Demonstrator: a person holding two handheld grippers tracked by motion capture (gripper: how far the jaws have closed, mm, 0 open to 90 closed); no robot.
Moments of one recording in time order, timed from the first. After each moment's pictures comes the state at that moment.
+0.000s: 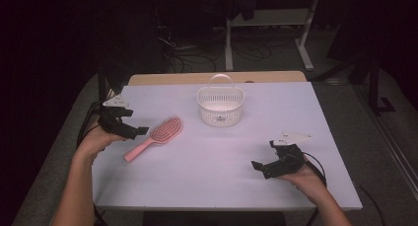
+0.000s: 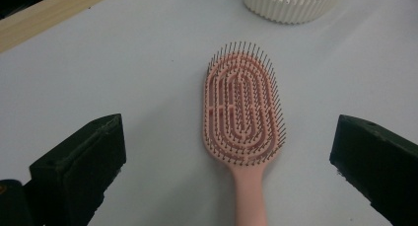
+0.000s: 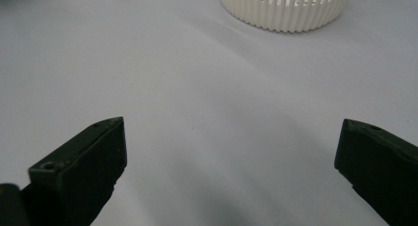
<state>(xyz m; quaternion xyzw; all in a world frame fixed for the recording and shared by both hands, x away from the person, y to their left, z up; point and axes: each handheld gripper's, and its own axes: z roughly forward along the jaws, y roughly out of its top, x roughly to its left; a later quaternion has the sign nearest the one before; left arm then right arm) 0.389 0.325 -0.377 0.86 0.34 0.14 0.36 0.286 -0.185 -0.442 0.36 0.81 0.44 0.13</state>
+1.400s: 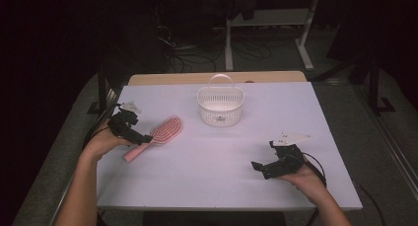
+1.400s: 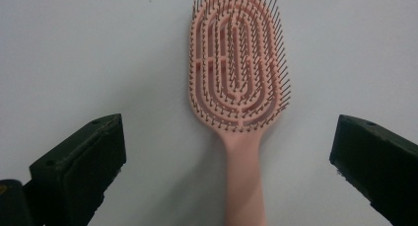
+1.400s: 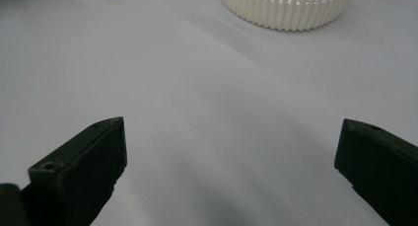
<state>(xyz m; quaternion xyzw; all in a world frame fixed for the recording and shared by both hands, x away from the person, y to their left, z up) 0.395 0.306 -0.399 0.90 0.34 0.11 0.26 0.286 -0.184 -0.443 0.36 0.82 0.43 0.13</state>
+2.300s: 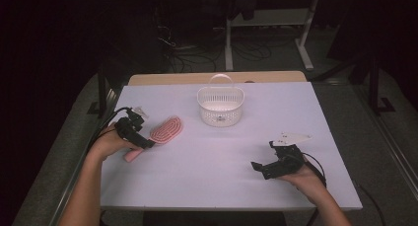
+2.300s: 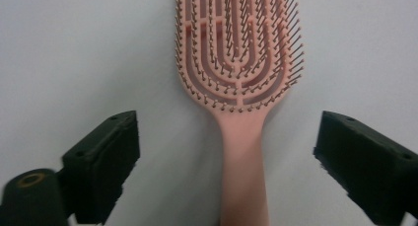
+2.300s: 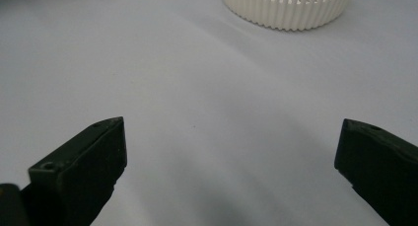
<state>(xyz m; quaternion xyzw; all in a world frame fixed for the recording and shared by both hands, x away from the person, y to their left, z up) 0.400 0.294 -0.415 0.92 0.34 0.09 0.19 0.285 -0.184 -0.443 0.36 0.82 0.43 0.13</state>
